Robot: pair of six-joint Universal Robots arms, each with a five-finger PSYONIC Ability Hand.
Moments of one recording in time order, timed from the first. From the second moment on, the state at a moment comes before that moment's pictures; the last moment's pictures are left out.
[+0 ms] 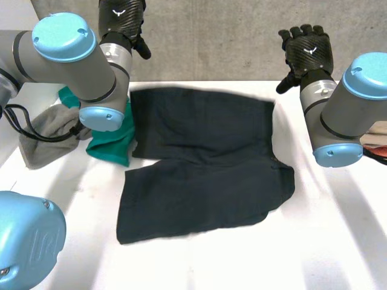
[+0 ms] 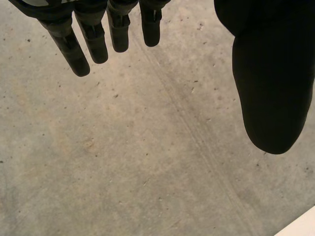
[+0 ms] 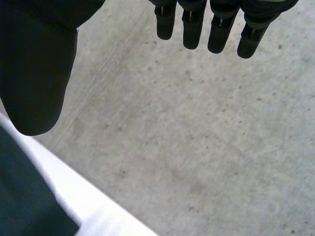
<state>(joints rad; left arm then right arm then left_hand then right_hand) 4.23 -2.56 -0.25 3.17 -1.69 3.34 1.93 -0.90 1.03 -0.34 1.59 2.88 0.19 0.21 0.21 0.20 0.05 0.23 0.22 0.22 0.22 0.05</state>
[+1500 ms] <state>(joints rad) 4.09 -1.81 -1.89 3.32 -1.68 3.48 1.80 -1.25 1.74 -0.09 1.34 2.53 1.11 1.19 1.17 1.20 0.99 1.10 1.17 1.19 1.20 0.98</state>
